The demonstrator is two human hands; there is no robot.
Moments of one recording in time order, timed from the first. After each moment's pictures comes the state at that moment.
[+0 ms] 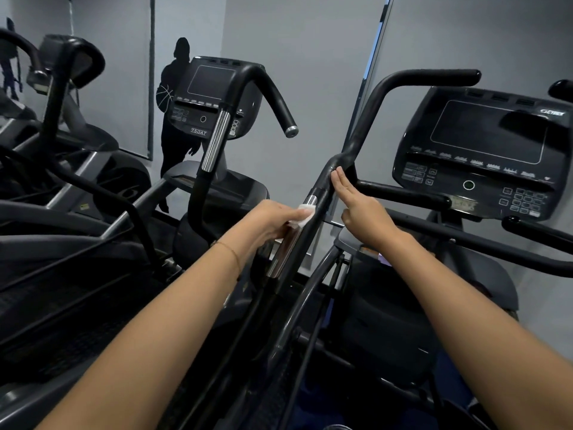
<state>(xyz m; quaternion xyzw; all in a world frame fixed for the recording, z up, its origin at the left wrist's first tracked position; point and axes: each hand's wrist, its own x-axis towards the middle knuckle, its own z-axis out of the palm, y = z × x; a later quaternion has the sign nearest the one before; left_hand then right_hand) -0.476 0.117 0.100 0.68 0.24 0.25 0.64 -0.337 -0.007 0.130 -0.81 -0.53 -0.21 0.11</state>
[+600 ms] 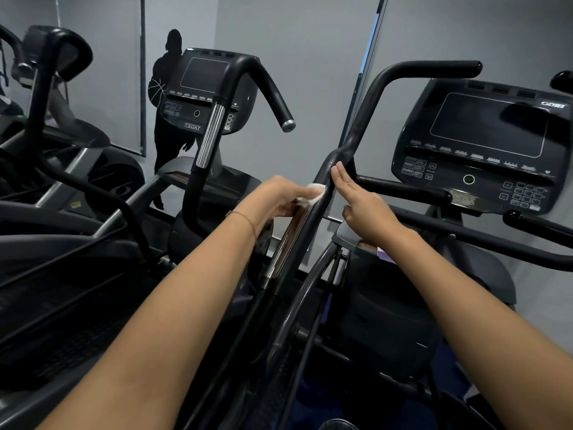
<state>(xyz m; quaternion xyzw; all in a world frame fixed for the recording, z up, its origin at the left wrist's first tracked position) -0.457 0.120 0.139 0.72 0.24 0.23 0.61 -0.337 -0.006 0.131 -0.82 -0.53 -0.21 0.11</state>
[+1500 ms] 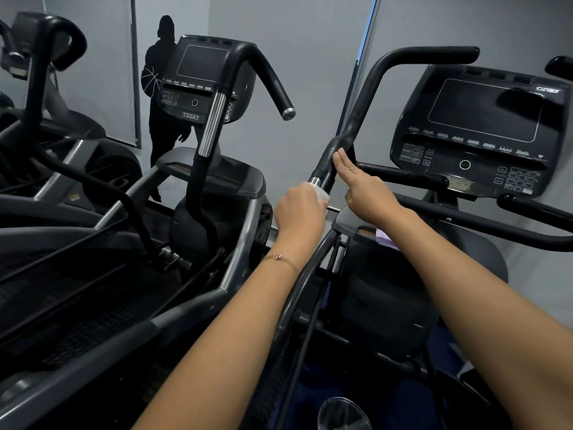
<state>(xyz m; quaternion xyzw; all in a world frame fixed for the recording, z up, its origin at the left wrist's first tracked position) -0.465 0.060 0.103 0.82 0.33 0.38 0.28 -0.343 -0.004 0.132 -0.82 -0.52 -0.23 0.08</state>
